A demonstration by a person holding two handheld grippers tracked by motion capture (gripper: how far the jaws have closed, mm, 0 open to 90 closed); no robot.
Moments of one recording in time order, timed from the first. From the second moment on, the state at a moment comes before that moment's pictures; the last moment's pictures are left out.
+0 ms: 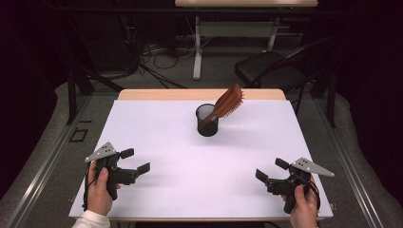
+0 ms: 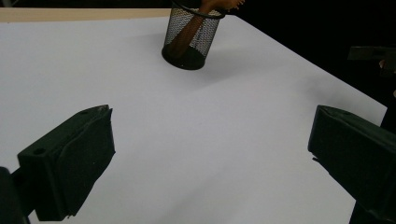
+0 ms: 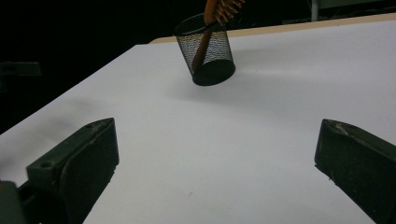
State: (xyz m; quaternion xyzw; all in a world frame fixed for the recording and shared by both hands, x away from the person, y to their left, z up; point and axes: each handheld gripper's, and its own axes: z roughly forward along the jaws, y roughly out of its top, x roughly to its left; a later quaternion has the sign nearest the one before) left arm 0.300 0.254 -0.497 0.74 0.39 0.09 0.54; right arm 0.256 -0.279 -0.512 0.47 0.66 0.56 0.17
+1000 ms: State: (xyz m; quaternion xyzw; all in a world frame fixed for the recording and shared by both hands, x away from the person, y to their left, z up) left arm 0.303 0.274 -0.522 0.73 0.41 0.11 0.53; right arm 0.253 -0.289 -0.542 0.49 0.65 0.54 0.19
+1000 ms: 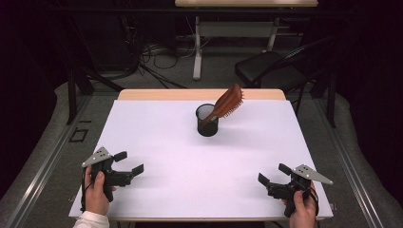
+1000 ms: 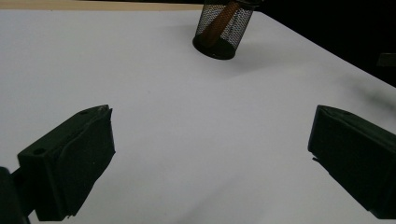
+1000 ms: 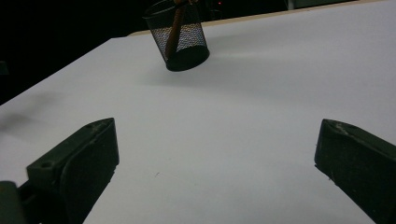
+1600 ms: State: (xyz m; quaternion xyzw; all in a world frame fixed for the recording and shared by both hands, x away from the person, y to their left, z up) left arm 0.303 0.279 -0.524 0.72 0.42 0.12 0.53; right arm 0.254 -0.294 -0.546 0.51 0.64 0.54 0.19
